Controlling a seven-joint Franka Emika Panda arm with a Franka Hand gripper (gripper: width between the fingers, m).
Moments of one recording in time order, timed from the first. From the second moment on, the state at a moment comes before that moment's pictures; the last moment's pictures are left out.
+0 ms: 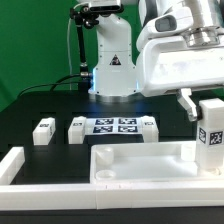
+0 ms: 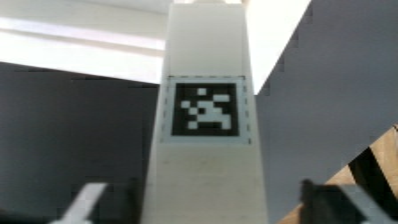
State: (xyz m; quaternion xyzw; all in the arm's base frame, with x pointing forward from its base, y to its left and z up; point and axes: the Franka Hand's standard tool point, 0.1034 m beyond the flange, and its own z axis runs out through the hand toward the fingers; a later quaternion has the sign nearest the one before) arm 0.637 0.112 0.119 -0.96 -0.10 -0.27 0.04
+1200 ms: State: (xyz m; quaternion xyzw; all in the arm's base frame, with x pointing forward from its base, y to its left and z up) arm 0.643 0.103 0.131 -0.97 -0.11 -0.23 0.03
